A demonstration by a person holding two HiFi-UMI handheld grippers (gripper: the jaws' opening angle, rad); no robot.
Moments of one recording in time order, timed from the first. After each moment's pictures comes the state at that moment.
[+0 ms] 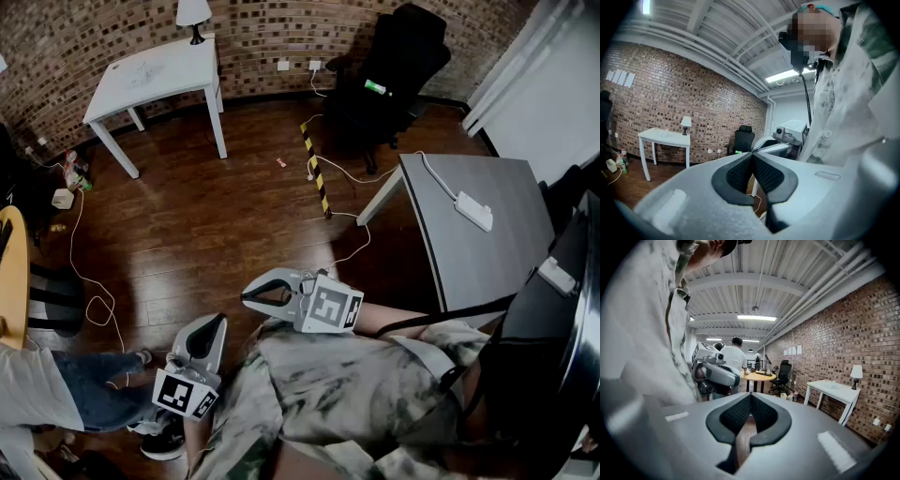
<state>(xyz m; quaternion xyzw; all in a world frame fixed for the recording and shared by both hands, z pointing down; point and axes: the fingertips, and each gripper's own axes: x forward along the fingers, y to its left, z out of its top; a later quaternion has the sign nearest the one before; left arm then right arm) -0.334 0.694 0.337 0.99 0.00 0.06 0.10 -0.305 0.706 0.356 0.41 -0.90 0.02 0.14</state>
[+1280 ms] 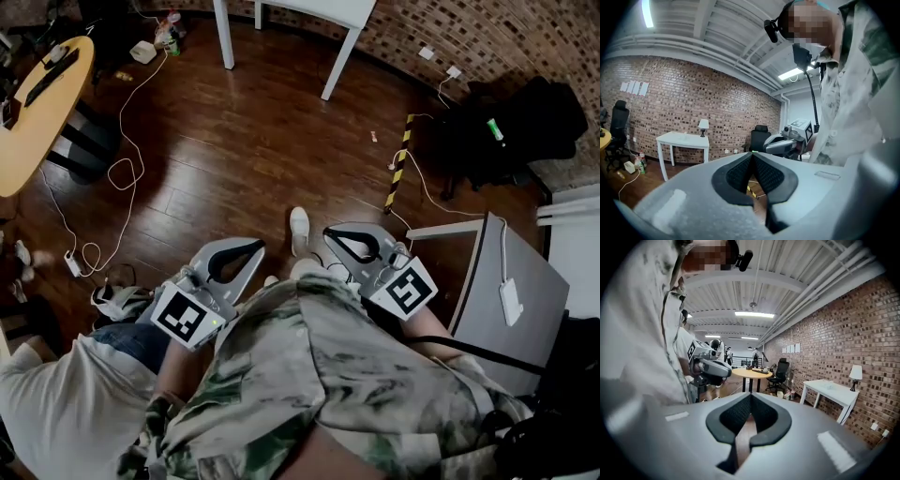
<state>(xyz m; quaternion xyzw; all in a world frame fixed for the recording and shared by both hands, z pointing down) -0.330 0.606 0.341 0.99 -0.08 0.07 0.08 -0.245 0.634 0.352 0.42 -0.89 0.03 0.15</state>
